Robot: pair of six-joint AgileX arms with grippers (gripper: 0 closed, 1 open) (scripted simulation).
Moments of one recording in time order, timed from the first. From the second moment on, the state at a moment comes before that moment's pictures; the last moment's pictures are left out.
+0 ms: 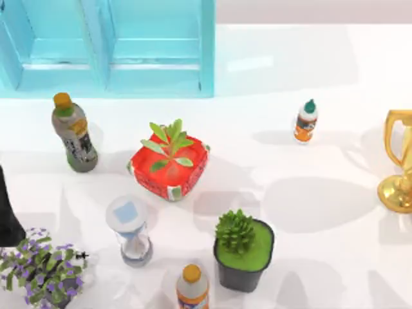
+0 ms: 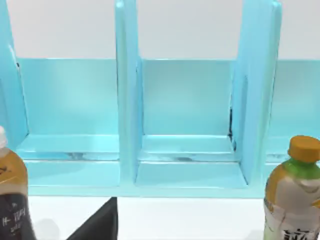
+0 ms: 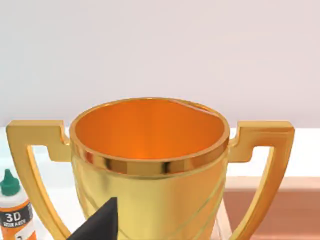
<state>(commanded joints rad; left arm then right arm) 0.00 0.00 0.00 0.00 0.00 0.00 0.00 0.00 0.00 0.00 0.00 0.00</state>
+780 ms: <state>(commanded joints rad) 0.00 0.00 0.00 0.00 0.00 0.00 0.05 0.62 0.67 -0.21 -0.27 -0.46</state>
